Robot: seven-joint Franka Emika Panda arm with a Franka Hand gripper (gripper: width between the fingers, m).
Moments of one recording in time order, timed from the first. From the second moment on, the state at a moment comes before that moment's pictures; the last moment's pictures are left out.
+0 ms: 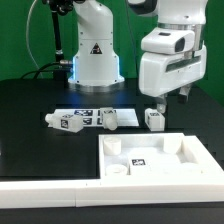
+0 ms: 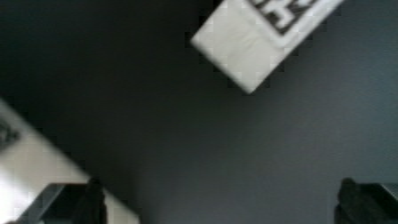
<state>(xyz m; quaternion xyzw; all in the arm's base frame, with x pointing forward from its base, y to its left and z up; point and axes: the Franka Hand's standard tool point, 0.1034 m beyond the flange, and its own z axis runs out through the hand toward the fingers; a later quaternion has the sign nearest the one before) 0.438 0.132 0.054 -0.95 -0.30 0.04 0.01</state>
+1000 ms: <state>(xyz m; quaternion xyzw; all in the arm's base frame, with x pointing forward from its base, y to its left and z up) 0.431 0.134 0.053 -0.98 -0.16 0.10 0.00</state>
